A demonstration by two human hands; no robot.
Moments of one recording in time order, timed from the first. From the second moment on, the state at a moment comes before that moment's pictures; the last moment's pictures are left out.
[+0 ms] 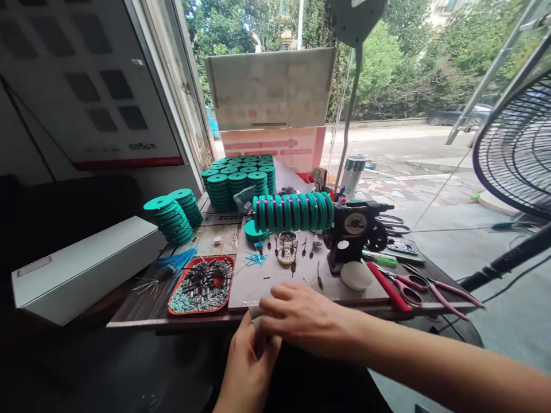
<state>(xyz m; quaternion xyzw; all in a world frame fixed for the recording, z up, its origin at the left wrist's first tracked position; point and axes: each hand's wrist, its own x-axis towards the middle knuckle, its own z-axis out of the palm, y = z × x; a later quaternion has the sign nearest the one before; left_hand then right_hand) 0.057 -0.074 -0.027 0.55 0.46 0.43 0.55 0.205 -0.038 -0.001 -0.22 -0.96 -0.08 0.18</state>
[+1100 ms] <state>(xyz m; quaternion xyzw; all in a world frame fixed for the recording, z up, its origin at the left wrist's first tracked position) 0.042 -0.062 -0.052 0.78 0.35 0.52 0.06 0.174 0.007 0.038 -0.48 -0.79 0.39 -0.01</state>
